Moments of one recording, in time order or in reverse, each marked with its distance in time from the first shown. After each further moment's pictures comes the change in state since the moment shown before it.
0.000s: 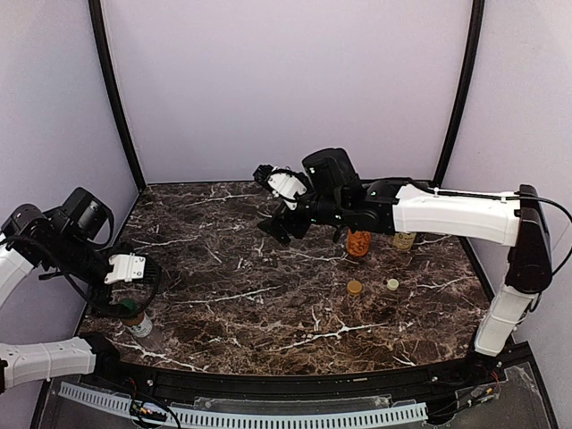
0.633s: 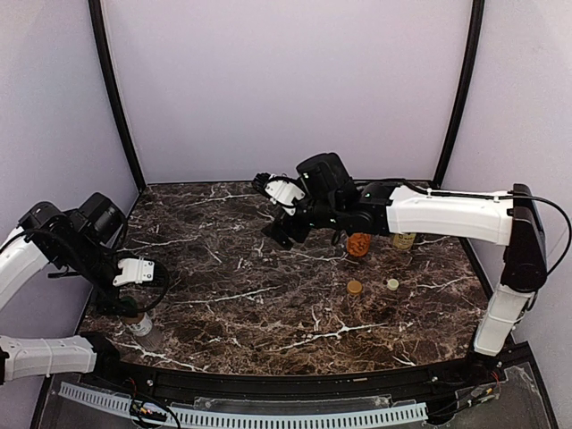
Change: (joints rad) left arm 0.000 0.061 -0.058 -0.009 -0.096 -0.073; right arm 0.003 0.034 0.011 -0.045 0.058 -0.045
